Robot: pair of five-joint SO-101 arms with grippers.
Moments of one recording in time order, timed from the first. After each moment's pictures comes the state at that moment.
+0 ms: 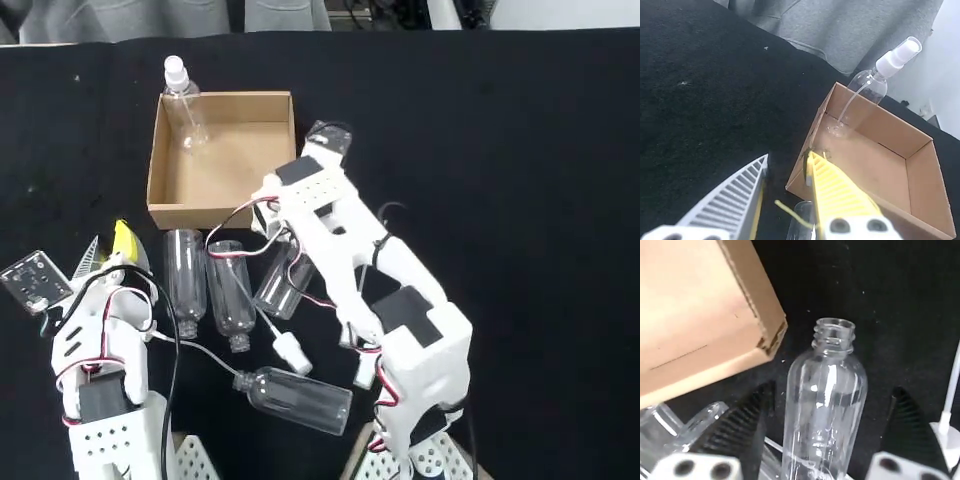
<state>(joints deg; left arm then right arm) -18.7 -104.0 96.0 32.8 21.4 -29.6 20.8 1.1 71.7 -50.7</state>
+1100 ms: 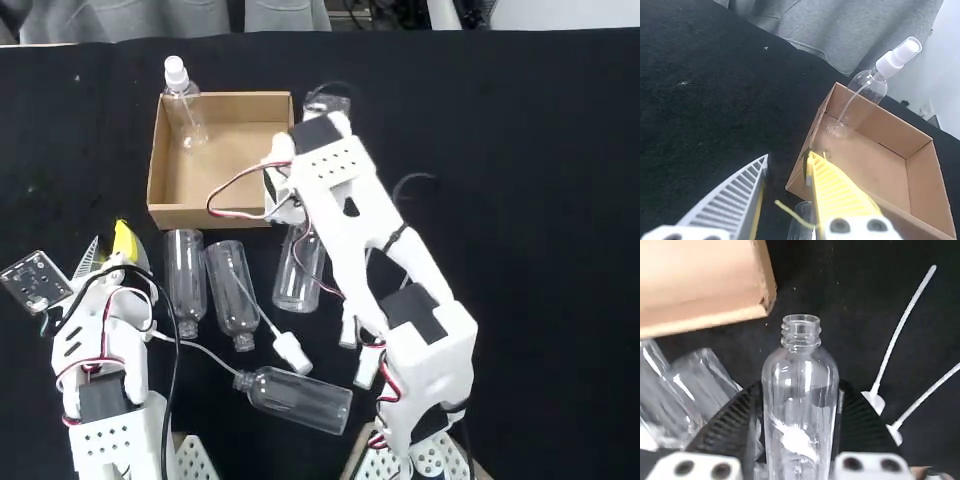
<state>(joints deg) -18.7 -104.0 96.0 32.8 21.4 -26.9 20.8 -17.9 96.2 -33.8</state>
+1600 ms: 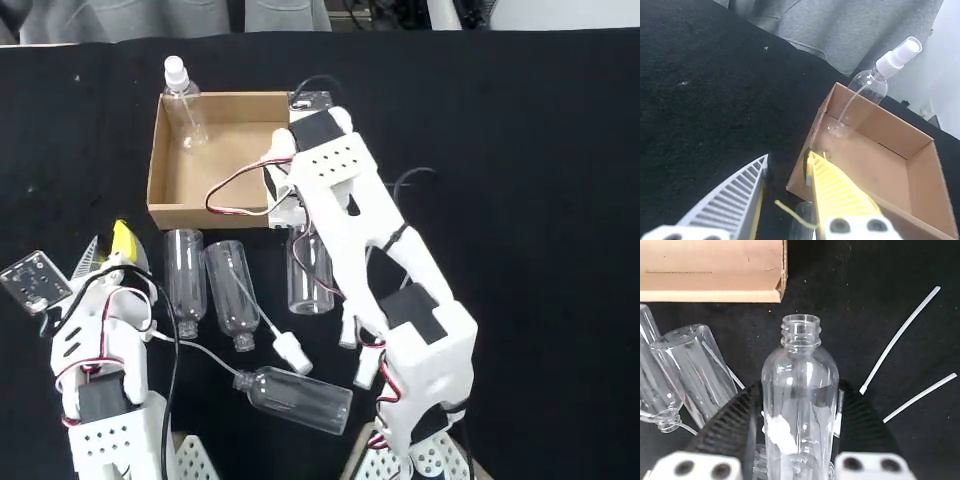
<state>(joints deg) -19.0 -104.0 96.0 32.8 21.3 -26.9 20.8 -19.4 98.5 -23.5</state>
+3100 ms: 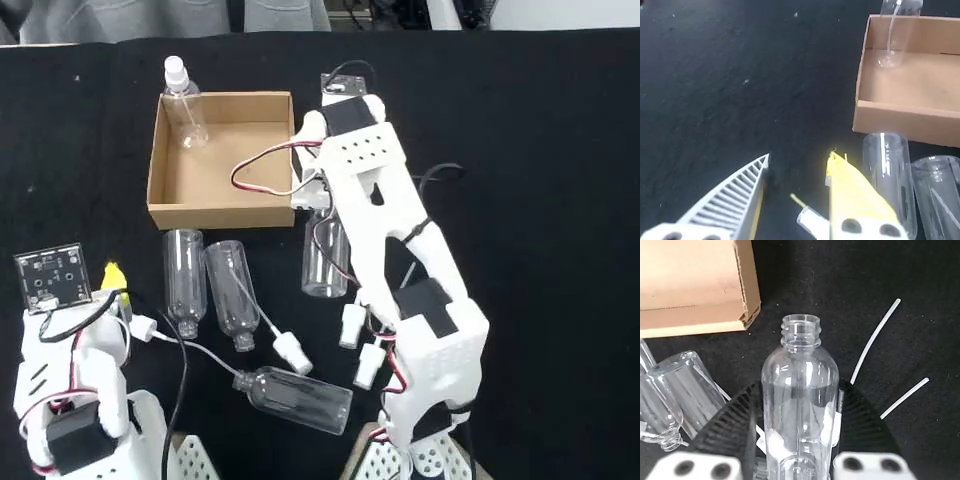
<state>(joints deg) -27.6 -104.7 70.5 70.6 -13.0 -21.0 20.8 -22.0 98.5 -23.4</state>
